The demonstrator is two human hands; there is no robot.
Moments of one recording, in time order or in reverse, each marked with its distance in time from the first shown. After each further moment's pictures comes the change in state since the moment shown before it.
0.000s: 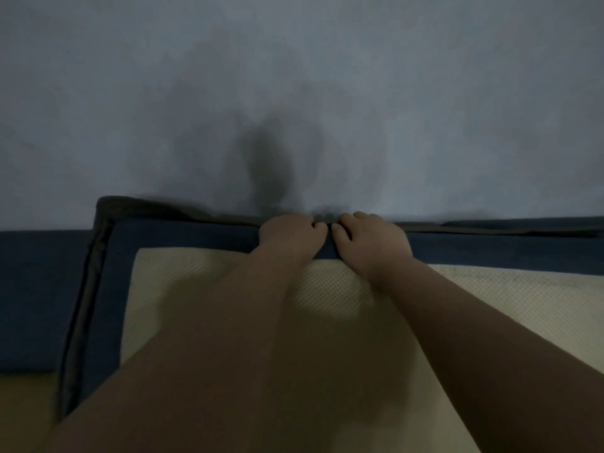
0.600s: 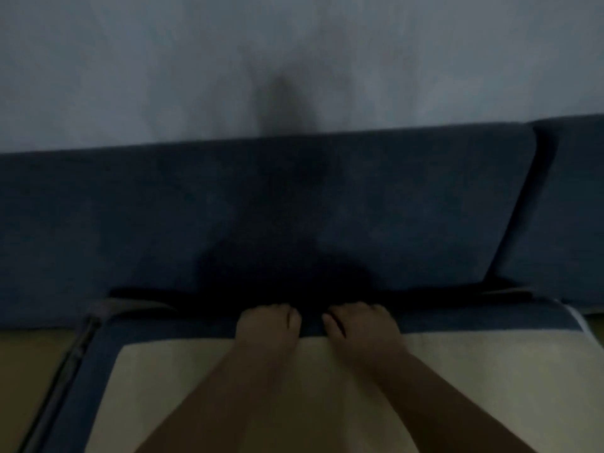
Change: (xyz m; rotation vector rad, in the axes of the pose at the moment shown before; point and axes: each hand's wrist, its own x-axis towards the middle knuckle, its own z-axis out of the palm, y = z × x) left_hand -0.087 -0.058 0.271 0.032 -0.233 -0.037; right_hand -0.128 0.016 0.262 0.052 -0.304 -0.056
